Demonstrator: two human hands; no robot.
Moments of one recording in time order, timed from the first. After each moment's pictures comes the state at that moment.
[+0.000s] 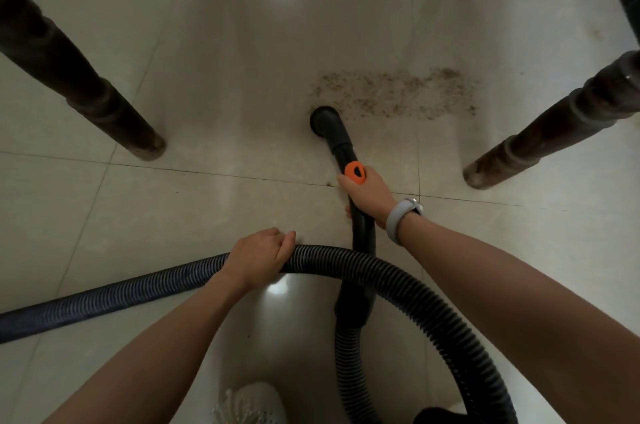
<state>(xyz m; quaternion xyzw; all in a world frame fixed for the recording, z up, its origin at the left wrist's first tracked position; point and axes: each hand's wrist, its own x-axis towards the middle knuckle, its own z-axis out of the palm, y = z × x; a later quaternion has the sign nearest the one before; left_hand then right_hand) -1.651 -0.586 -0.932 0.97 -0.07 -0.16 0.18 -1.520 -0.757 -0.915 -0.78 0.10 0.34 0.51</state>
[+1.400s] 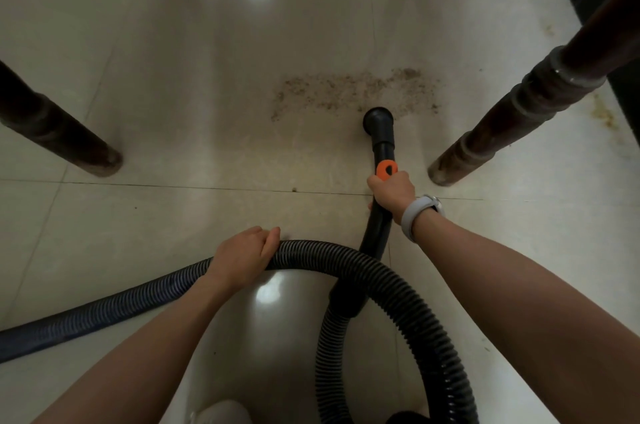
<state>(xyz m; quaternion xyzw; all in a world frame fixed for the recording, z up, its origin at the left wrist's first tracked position) -1.624 -0.622 -0.927 0.96 0.04 -0.21 0.20 -1.491 -0.835 -0.910 -0.80 0.27 0.27 0.46</state>
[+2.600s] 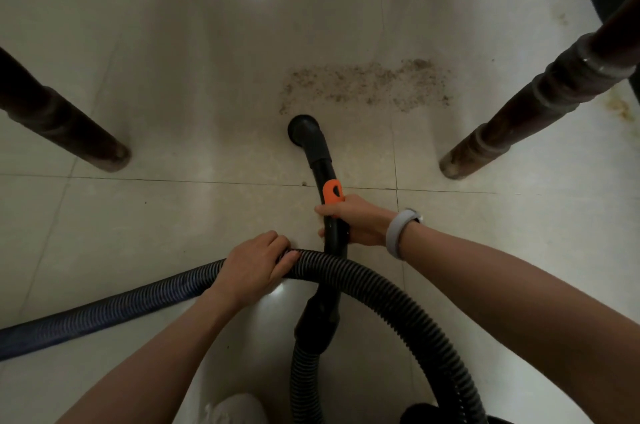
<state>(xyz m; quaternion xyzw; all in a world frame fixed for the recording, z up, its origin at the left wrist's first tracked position) -1.650 -0.612 -0.942 0.96 -0.08 -0.11 0.23 -1.535 -0.780 -0.915 -0.66 0.17 0.51 0.52</state>
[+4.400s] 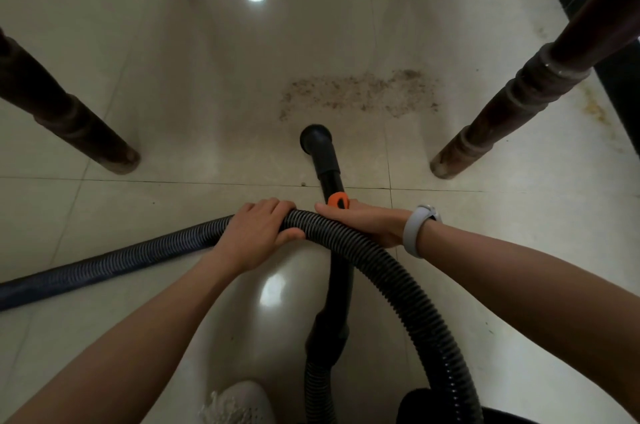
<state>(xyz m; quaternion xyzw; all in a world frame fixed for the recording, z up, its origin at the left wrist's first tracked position) -1.621 -0.606 -0.905 0.97 -0.11 -0.10 0.17 -1.547 -0.799 -0.890 -0.71 0.07 0.56 0.42</state>
